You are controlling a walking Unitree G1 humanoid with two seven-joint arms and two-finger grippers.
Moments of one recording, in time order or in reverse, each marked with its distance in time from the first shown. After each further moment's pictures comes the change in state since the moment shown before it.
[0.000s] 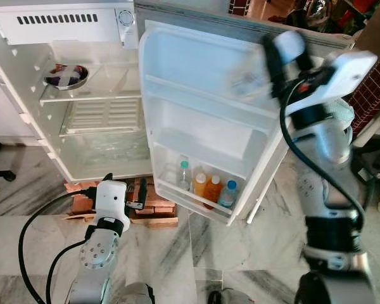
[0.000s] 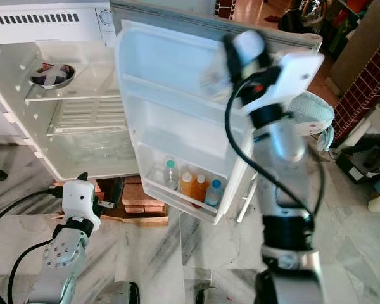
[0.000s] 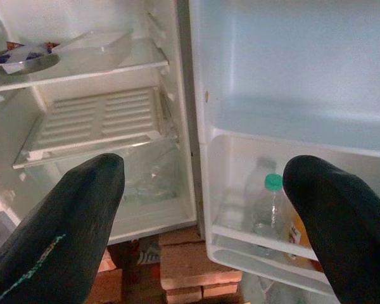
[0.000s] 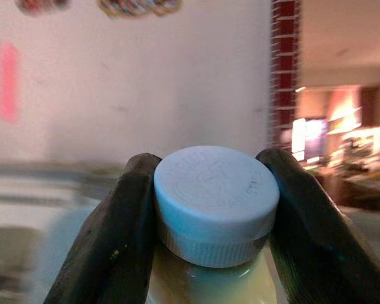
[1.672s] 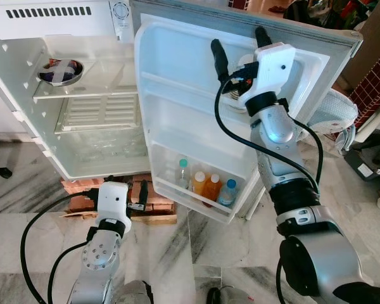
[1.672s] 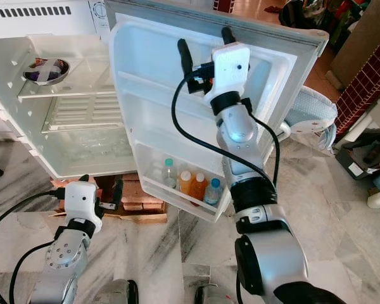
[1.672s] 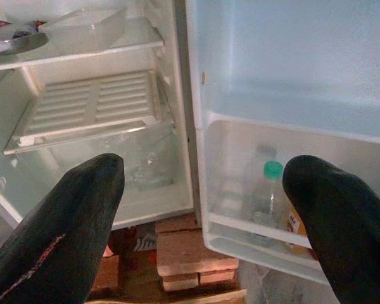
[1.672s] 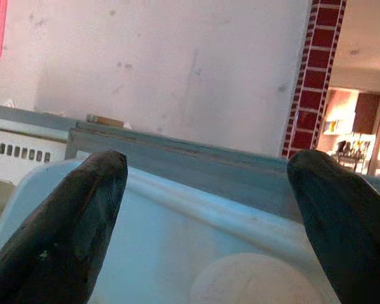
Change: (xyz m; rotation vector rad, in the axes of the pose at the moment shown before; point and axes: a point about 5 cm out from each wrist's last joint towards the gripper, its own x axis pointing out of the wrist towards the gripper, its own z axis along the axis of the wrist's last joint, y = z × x) left arm -0.001 -0.003 -0.003 -0.002 0.025 0.008; right arm 0.043 0.045 -0.043 -0.117 0.017 0.053
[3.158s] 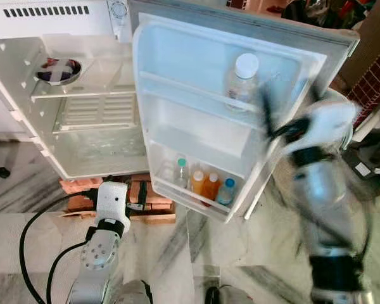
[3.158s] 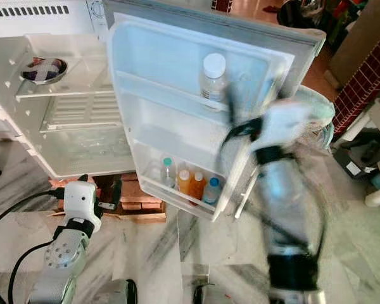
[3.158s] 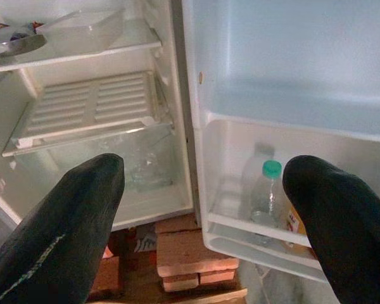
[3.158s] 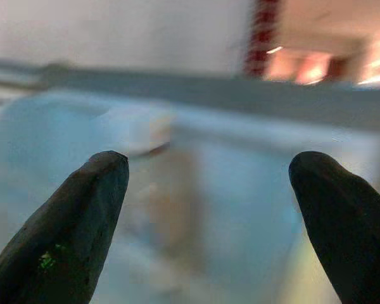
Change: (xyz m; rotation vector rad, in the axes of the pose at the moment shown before) left arm -0.001 0.002 -0.001 0.011 -0.001 -0.001; right arm -0.104 -0.023 0.001 0.034 0.154 -0.033
